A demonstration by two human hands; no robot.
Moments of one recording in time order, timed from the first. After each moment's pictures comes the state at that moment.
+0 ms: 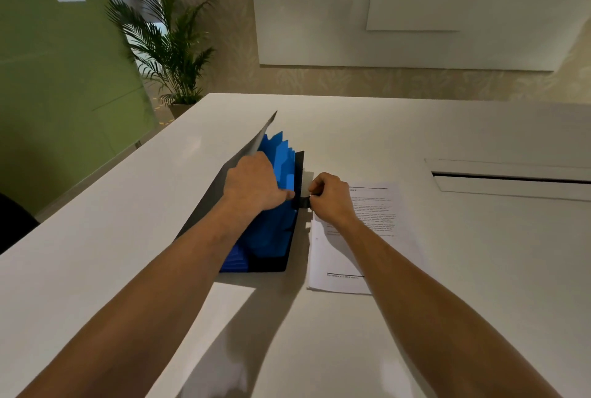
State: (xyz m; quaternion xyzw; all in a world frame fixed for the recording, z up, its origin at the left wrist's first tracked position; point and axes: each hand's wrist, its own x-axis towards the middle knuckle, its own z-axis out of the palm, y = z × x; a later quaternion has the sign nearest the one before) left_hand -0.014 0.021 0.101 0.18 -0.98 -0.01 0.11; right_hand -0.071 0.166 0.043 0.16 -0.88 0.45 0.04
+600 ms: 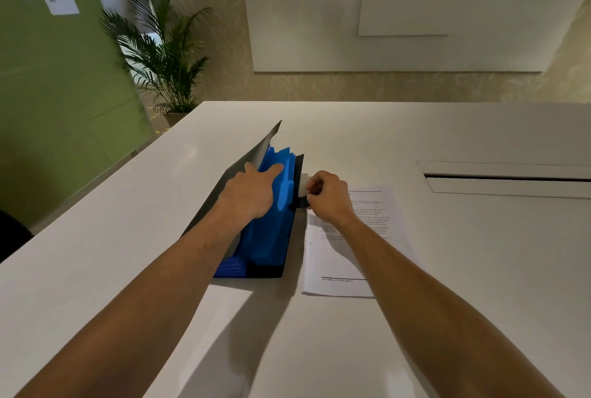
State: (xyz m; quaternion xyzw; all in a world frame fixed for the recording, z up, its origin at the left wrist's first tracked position) left_hand -0.013 0.020 0.102 0.09 -1.00 0.02 0.01; right_hand -0.070 0.176 0.057 0.15 -0.86 0.48 0.04
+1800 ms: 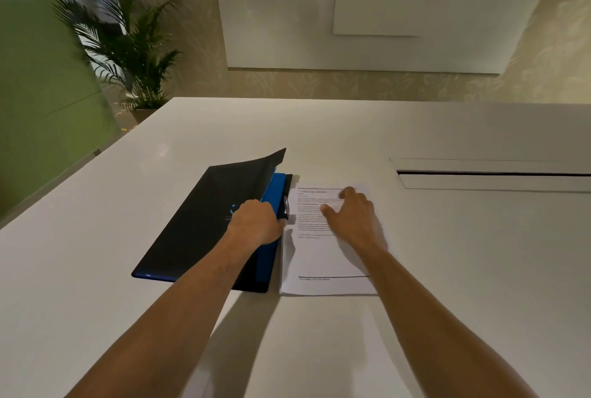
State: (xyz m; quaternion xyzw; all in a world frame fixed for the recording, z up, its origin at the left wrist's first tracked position) left_hand -0.028 0.064 0.042 0.11 -0.99 -0.06 -0.02; right_hand -0.061 0.253 0.025 0.02 -0.95 0.31 0.08
